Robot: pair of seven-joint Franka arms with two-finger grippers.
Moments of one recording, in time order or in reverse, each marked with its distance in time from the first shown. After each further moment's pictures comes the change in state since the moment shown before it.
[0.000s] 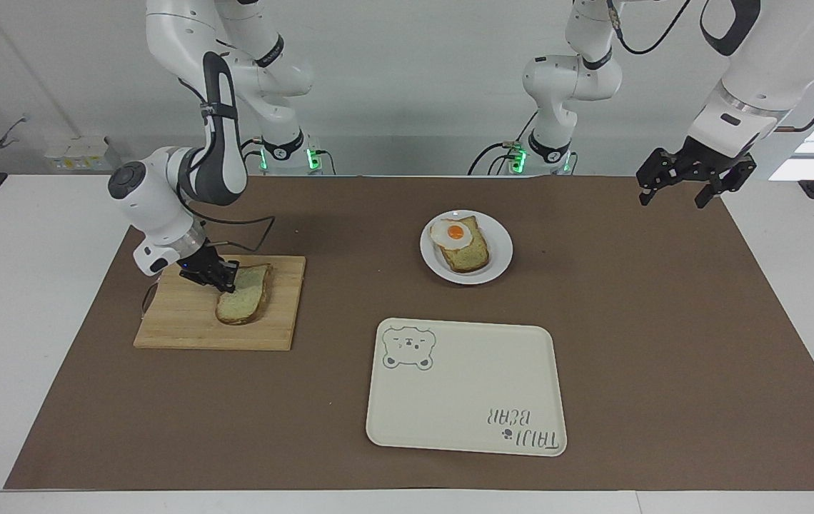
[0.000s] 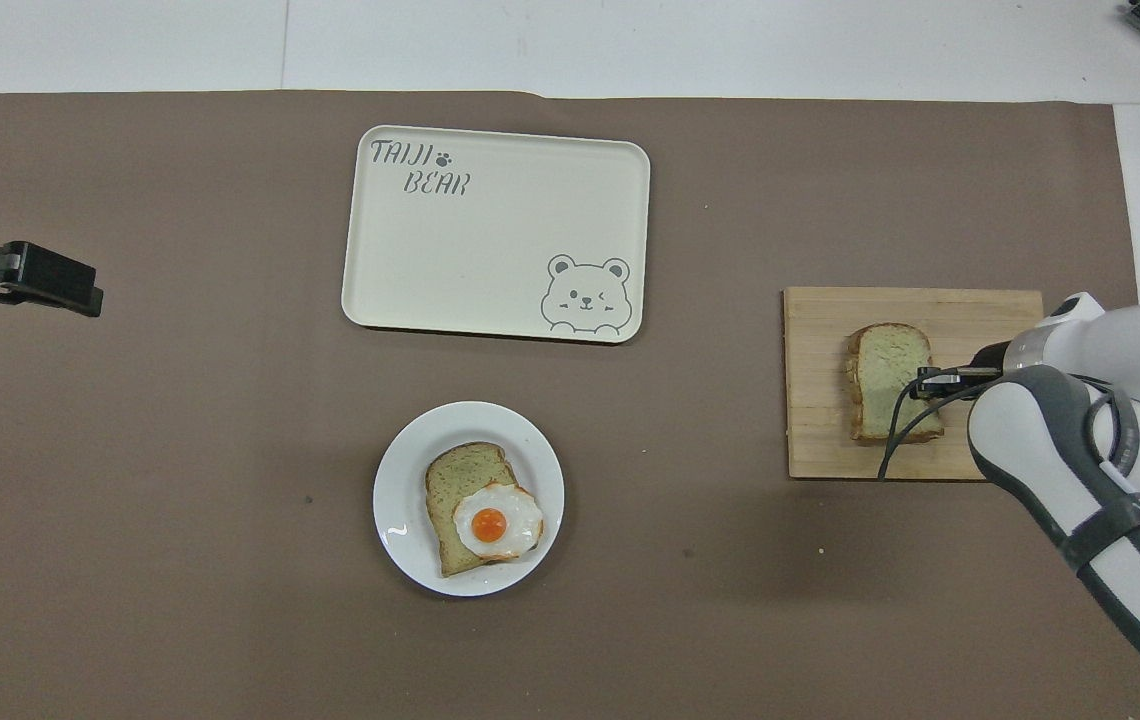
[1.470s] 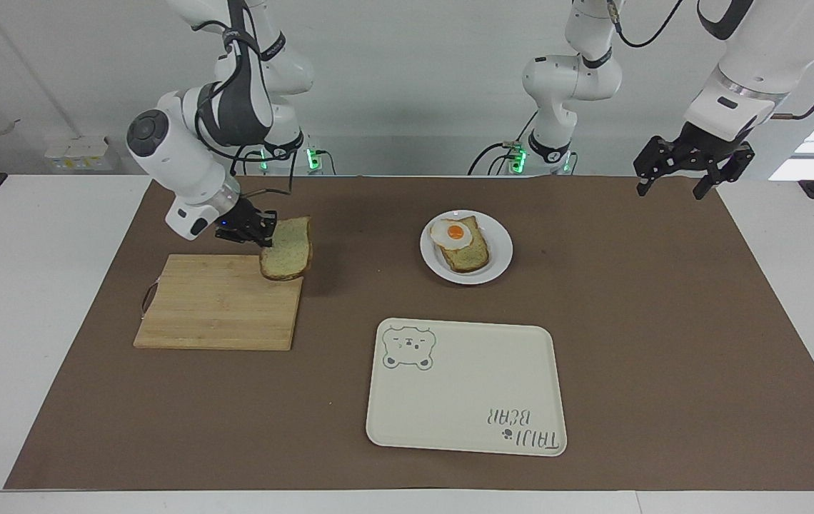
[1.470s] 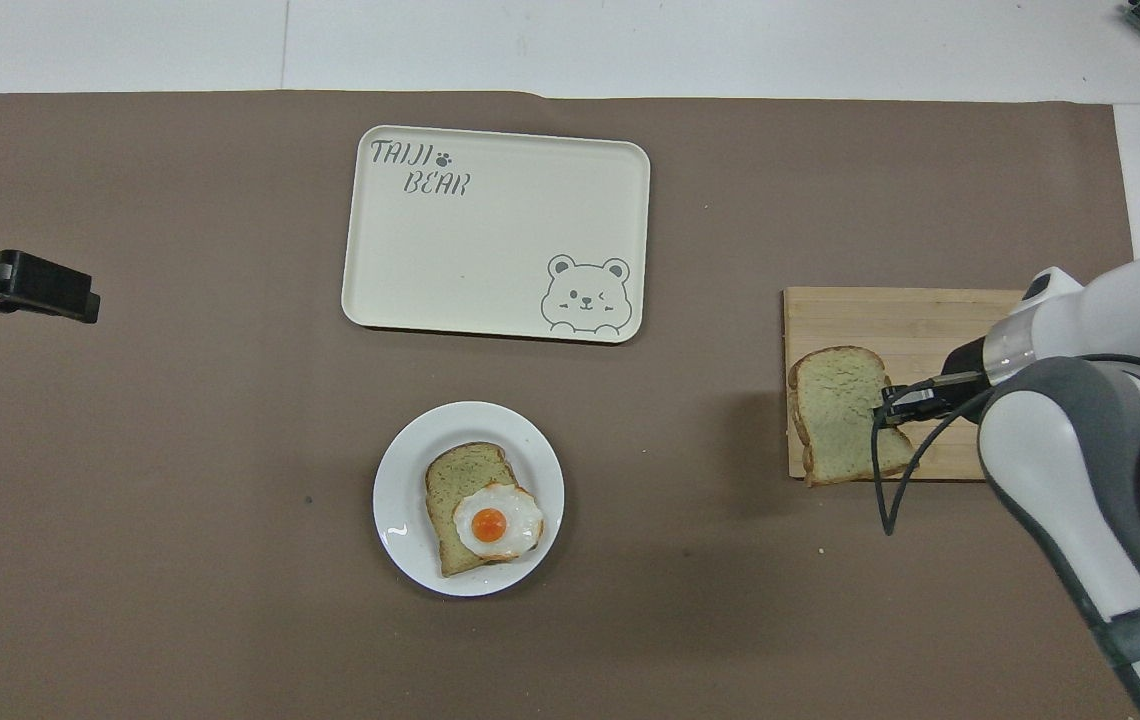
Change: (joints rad) left arm 0.005 -0.033 -0.020 -0.011 -0.001 0.000 0.000; right arm 0.193 -0.156 0.030 0.143 0.000 -0.438 0.152
